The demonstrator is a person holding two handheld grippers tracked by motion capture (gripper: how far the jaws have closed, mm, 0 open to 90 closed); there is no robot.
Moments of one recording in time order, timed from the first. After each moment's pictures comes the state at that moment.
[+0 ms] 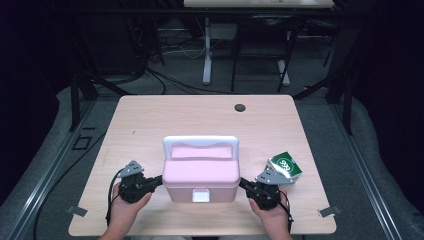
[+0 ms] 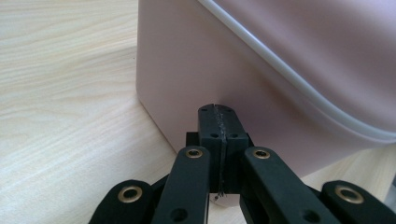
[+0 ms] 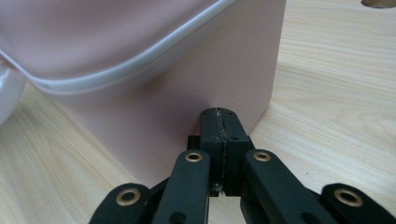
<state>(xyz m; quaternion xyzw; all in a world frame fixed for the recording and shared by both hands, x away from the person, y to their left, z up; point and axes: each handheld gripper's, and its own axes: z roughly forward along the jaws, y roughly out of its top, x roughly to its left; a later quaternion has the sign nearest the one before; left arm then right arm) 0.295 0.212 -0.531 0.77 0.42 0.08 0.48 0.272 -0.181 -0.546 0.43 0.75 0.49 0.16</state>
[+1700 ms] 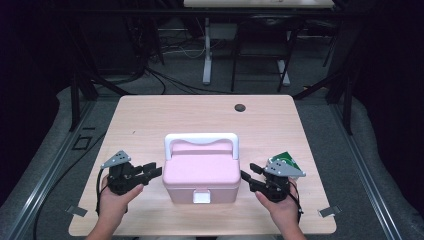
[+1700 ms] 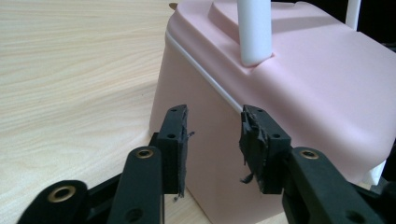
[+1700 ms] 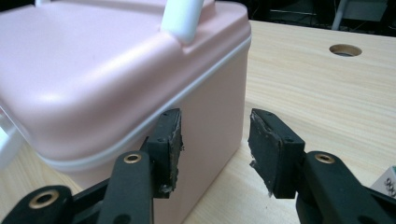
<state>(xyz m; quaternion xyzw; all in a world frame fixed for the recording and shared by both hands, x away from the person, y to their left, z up) 0.305 0.232 -0.496 0.74 0.42 0.08 0.51 0.283 -0.200 -0.515 0.40 0.73 0.51 0.20</state>
